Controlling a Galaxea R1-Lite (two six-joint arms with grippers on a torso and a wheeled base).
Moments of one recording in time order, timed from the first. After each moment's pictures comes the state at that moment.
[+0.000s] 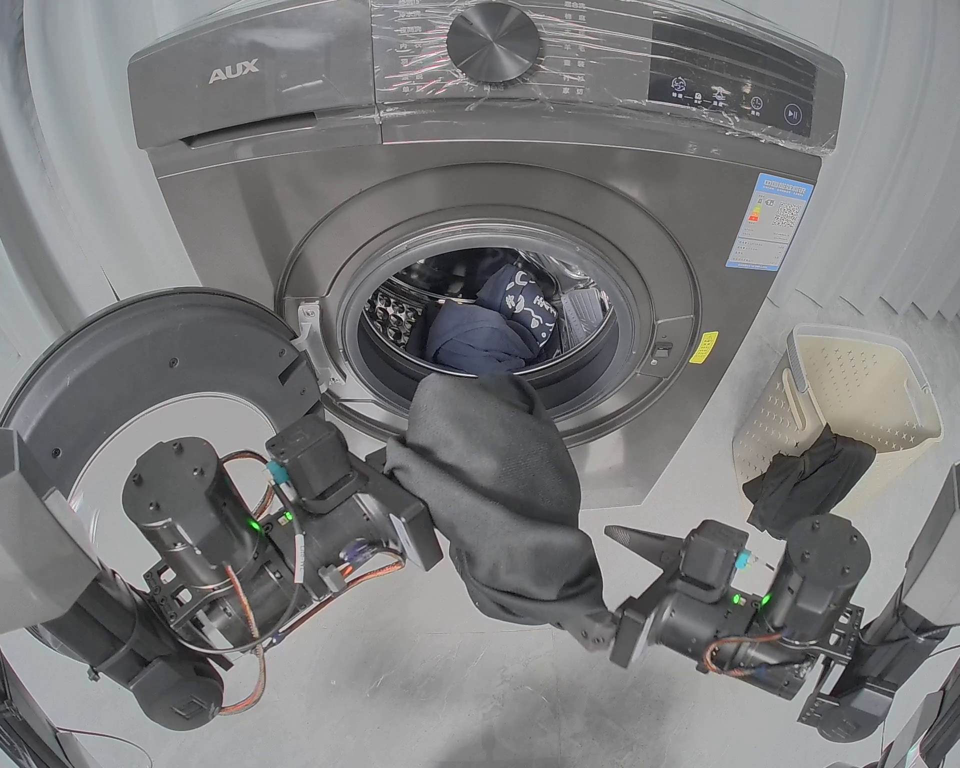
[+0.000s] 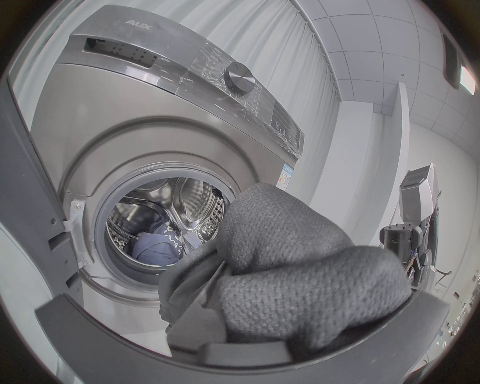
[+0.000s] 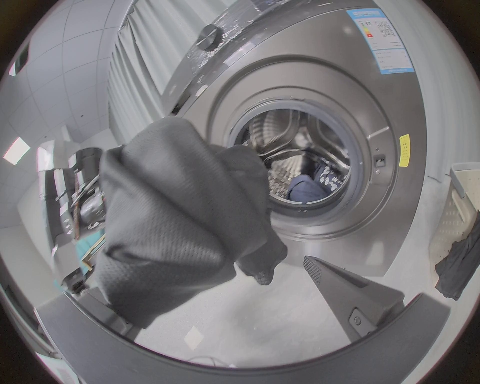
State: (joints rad) left arm -0.68 1.84 -0.46 -1.55 -0.09 -0.10; right arm 0.80 1.90 -0.28 -1.54 -0.04 0.19
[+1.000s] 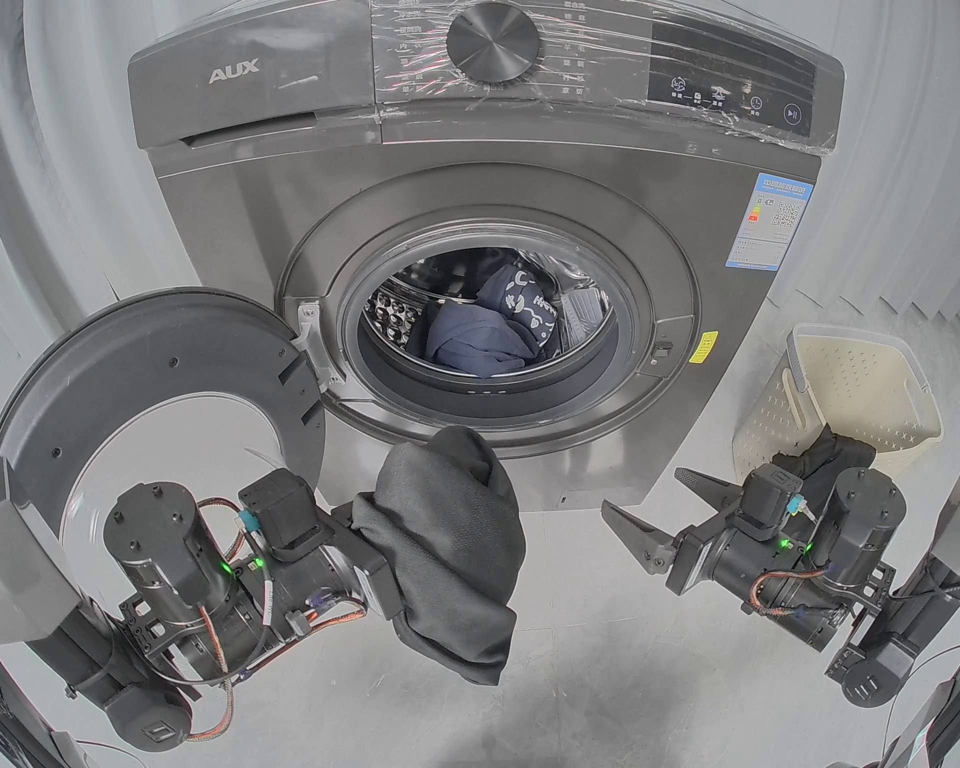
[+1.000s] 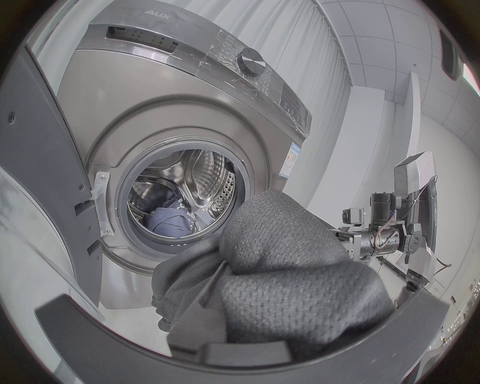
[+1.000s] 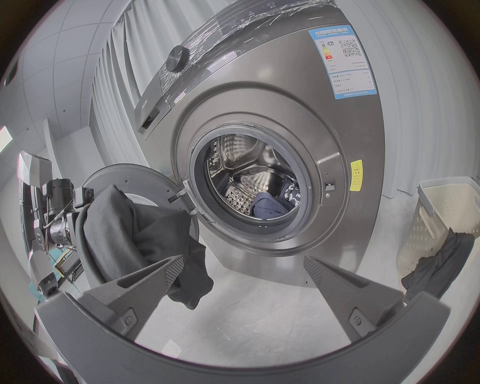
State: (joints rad) left arm -0.66 1.80 -0.29 -1.55 -0.07 -0.10; right arm 0.63 1.84 -0.27 -1.54 -0.06 0.15
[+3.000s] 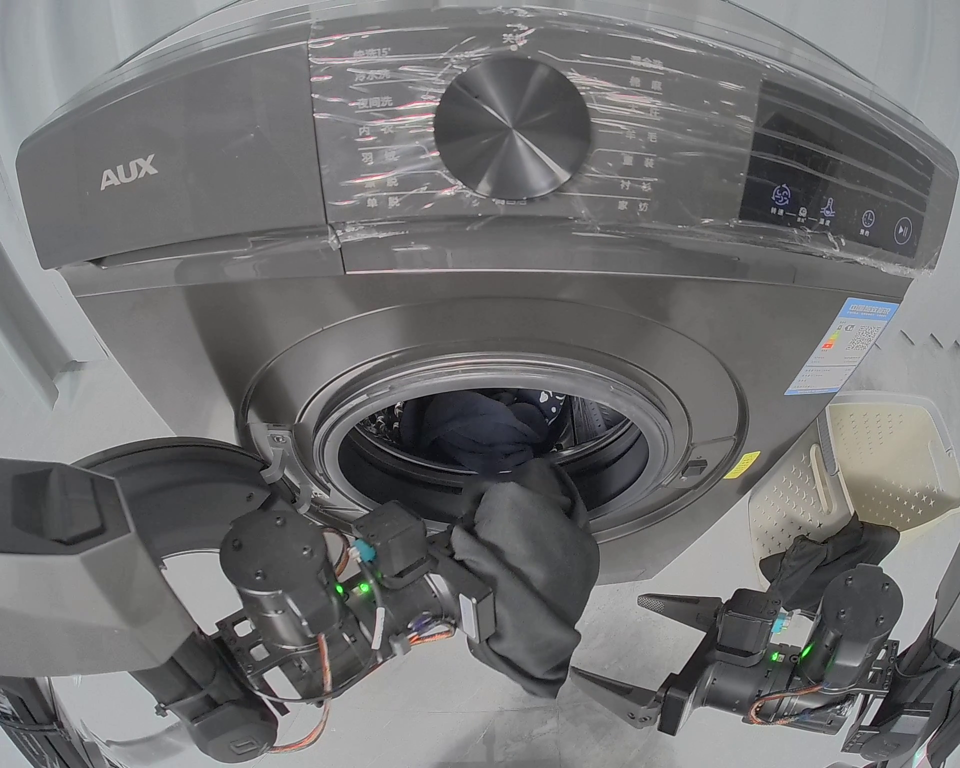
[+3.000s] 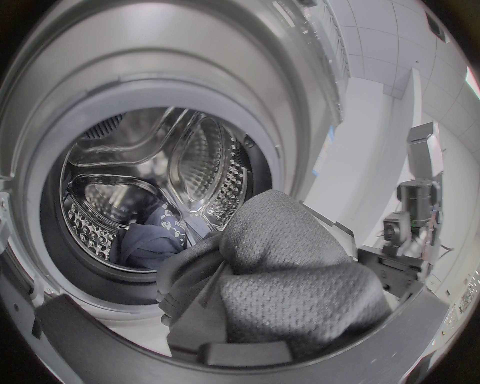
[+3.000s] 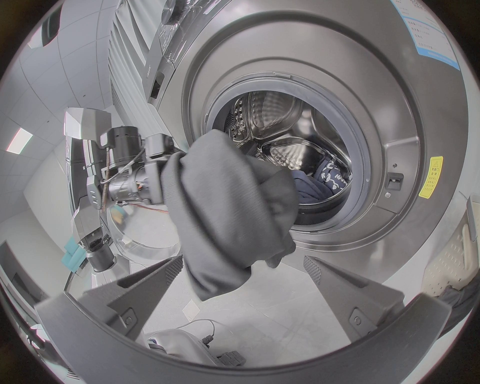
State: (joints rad) left arm -0.79 1.98 -0.42 -1.55 -0.01 -0.08; right arm 0.85 1.82 -0.05 -1.54 -0.02 0.14
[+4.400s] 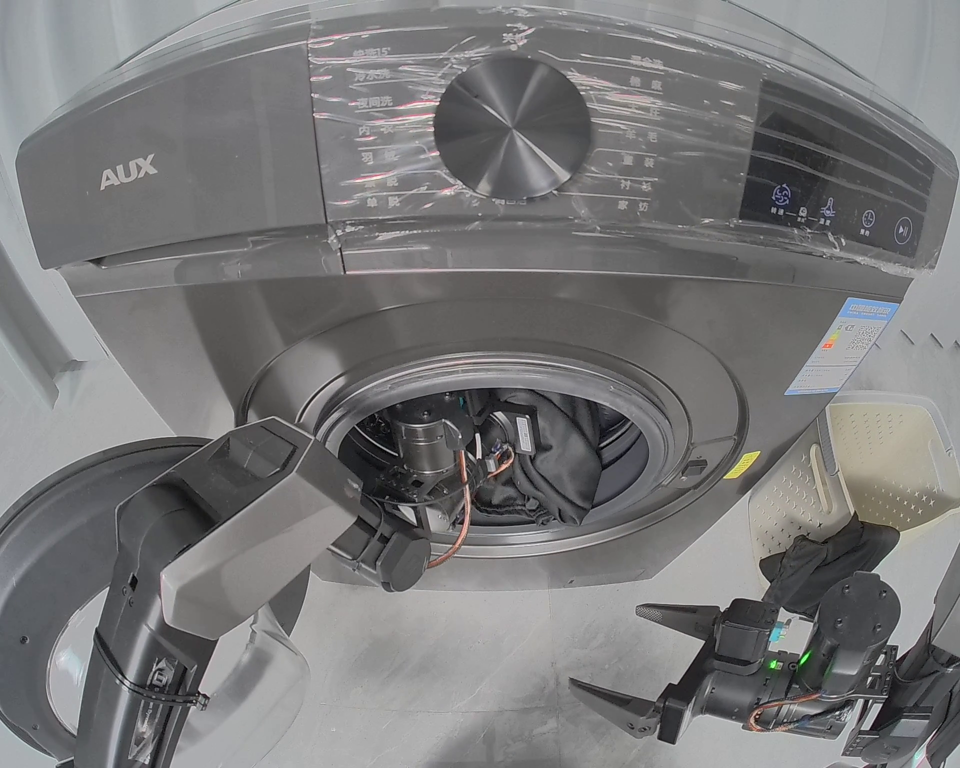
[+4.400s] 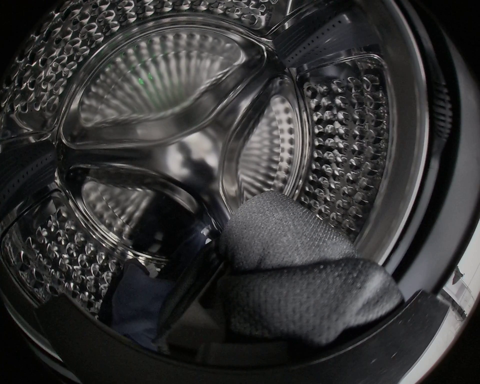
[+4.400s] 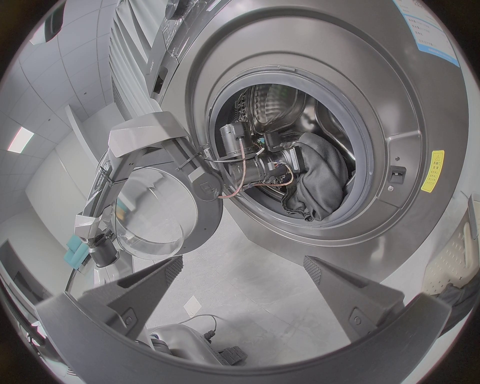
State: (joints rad) left arm -0.60 2.50 -1.44 -1.20 0.10 -0.12; right arm 0.87 1.82 -0.03 -1.54 -0.02 0.14
